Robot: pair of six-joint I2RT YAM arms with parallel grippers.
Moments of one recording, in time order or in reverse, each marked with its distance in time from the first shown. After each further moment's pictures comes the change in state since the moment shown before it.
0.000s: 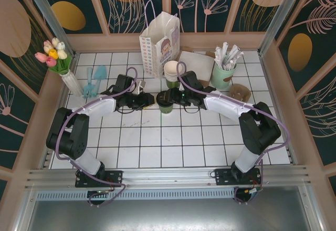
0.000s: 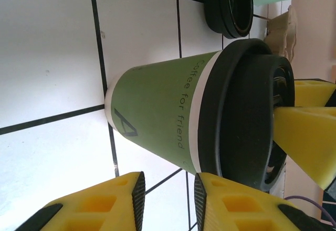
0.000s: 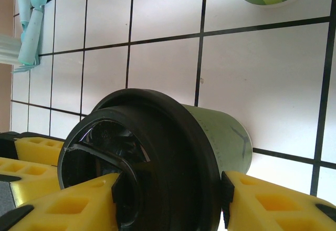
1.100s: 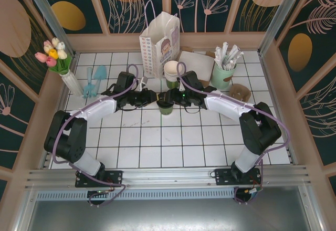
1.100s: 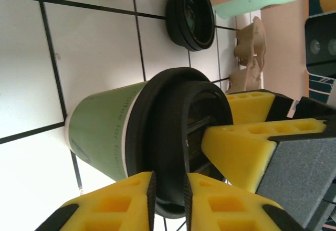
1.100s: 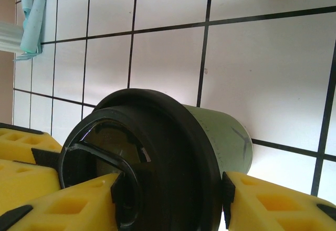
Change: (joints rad) left arm -0.043 -0.037 0.014 0.067 -0.009 -0.059; right arm -0.006 -0.005 0.001 -0.019 -0.040 -0.024
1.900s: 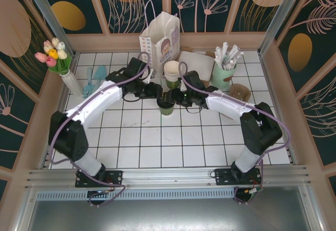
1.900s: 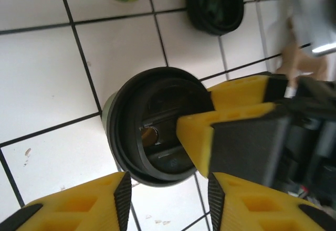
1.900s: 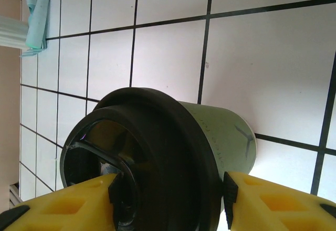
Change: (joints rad) left arm -0.112 0.007 0.400 -0.578 -0.296 0.229; right arm -0.020 -0.008 -0.011 0.000 -0.046 -0.003
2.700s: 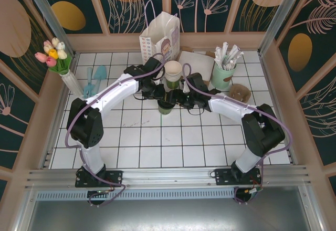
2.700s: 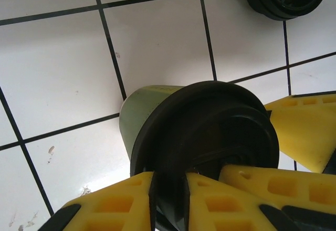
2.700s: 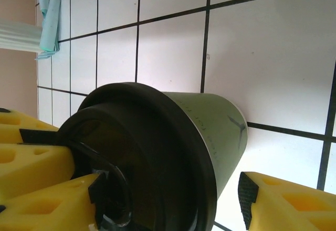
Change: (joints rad) left arm -0.099 0.249 0.242 -0.212 -0.200 -0.005; right arm -0.025 -0.032 -0.076 0.079 -0.061 0.052
